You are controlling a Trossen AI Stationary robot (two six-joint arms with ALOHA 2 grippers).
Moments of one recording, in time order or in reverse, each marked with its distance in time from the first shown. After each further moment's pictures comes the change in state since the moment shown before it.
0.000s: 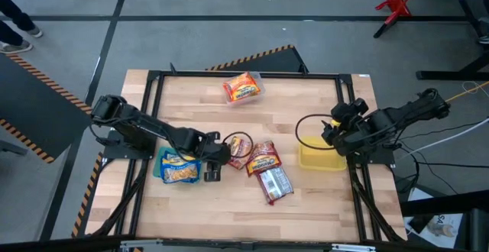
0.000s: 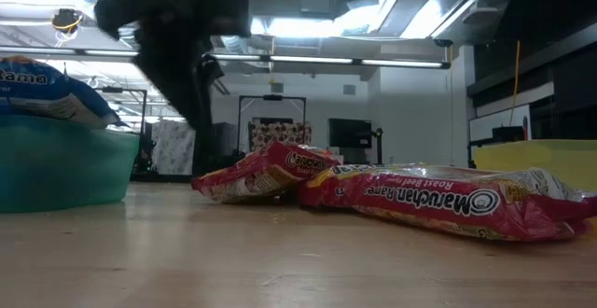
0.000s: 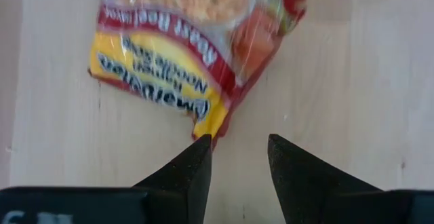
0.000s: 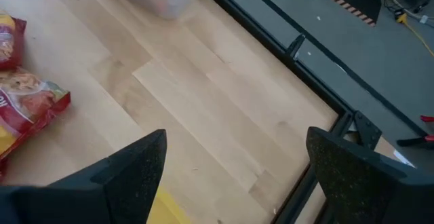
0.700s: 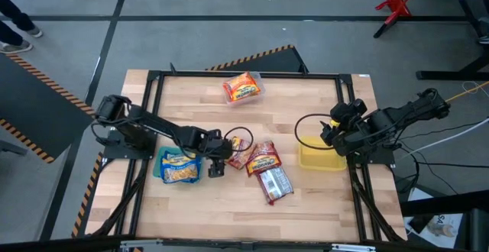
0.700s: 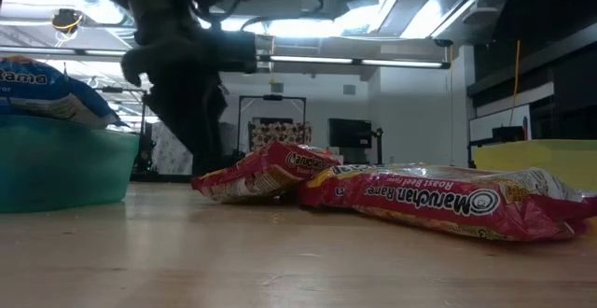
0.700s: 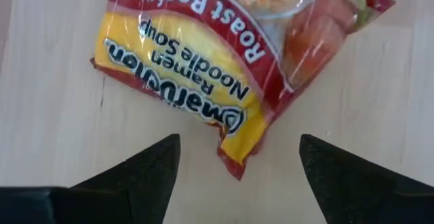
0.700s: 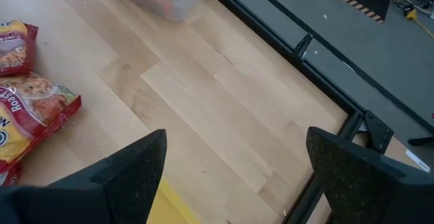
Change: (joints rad) left arm 0.065 0.042 -0.098 0.162 0.011 -0.006; right arm 0.000 0.001 0.000 0.032 -0.006 0.000
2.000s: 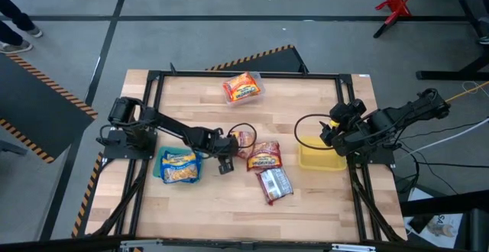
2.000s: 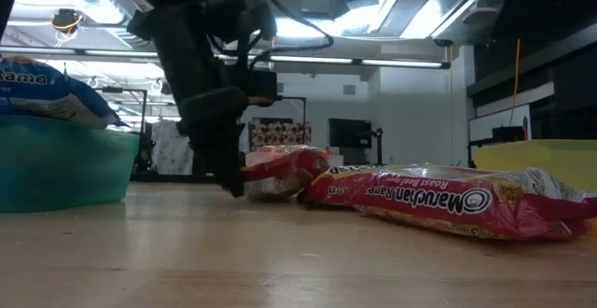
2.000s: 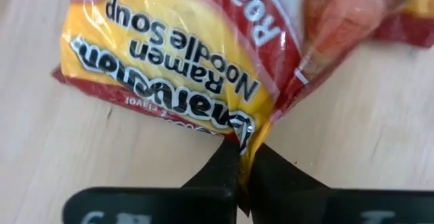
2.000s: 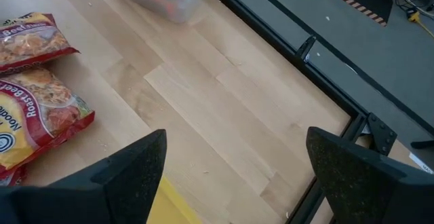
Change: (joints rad) left arm 0.051 0.134 0.010 0.120 -0.046 -0.152; right arm 0.000 0.000 0.000 0.015 0.000 -0.015
